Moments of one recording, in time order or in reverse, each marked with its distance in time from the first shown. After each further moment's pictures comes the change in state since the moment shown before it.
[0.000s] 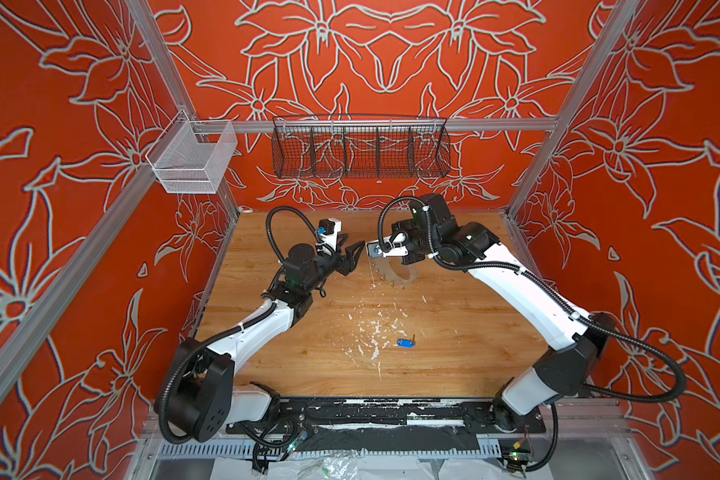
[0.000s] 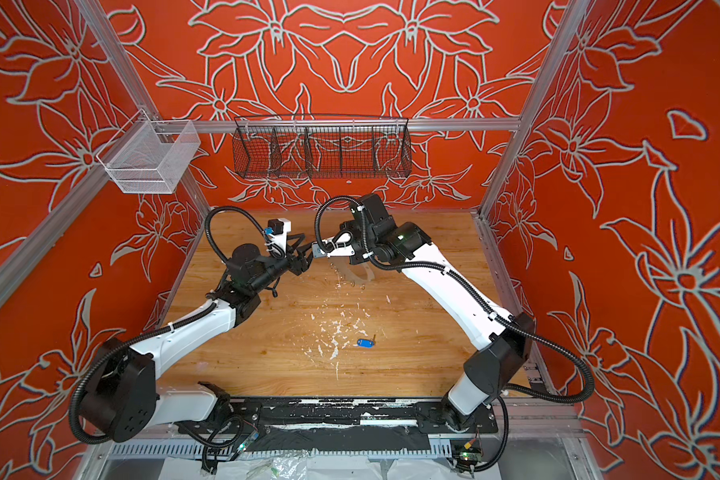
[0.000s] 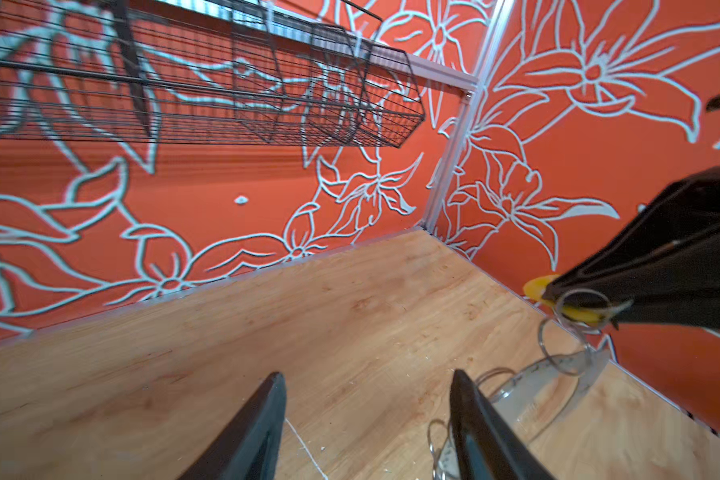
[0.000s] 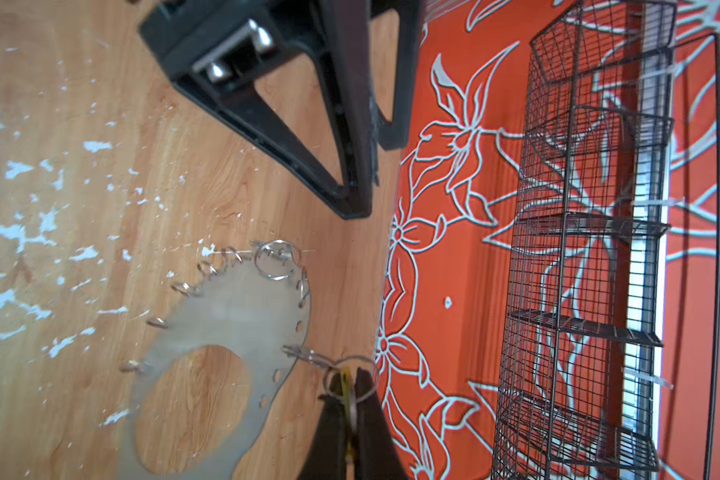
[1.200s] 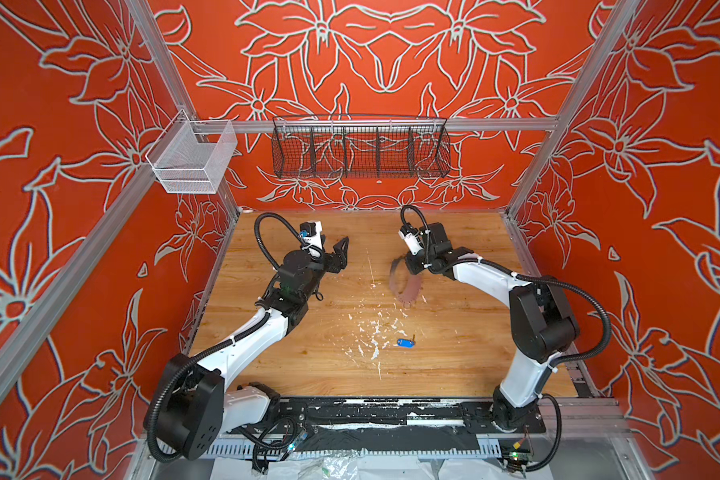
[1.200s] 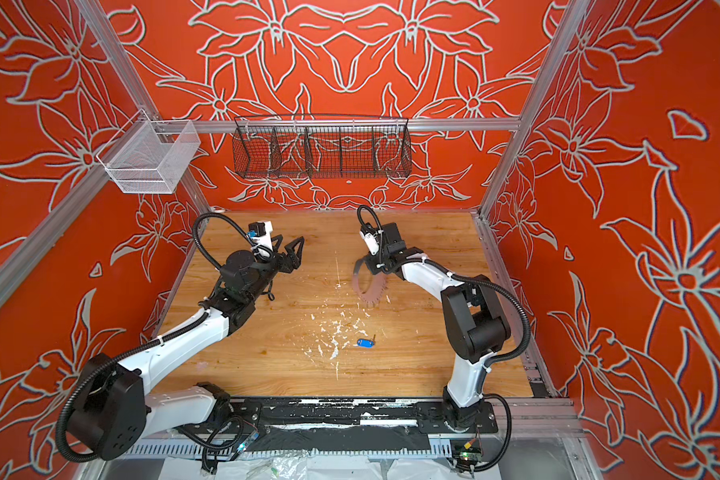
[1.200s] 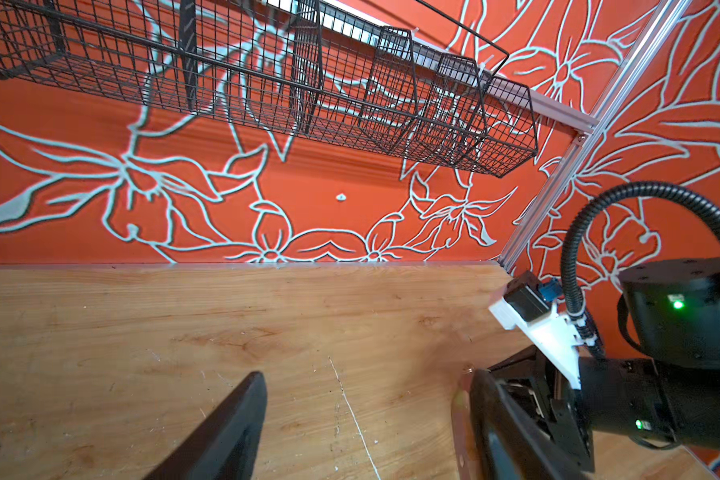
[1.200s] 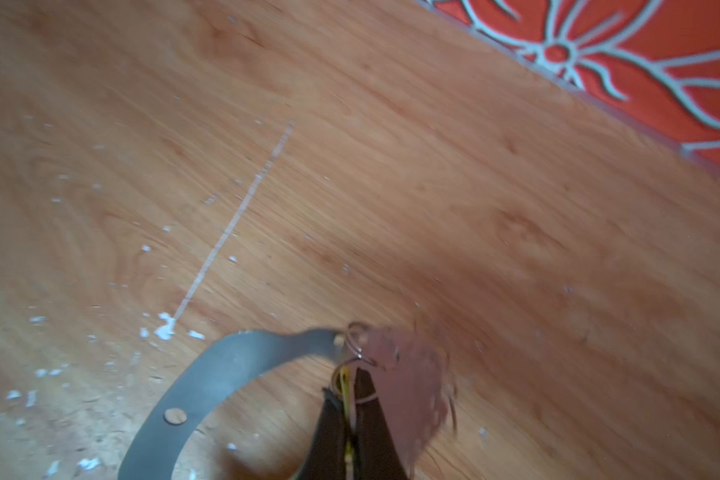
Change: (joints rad) left arm 0.000 -0.060 -0.046 -0.040 -0.259 -0.093; right arm -0.267 0.185 -0.523 0.562 0.014 1.075
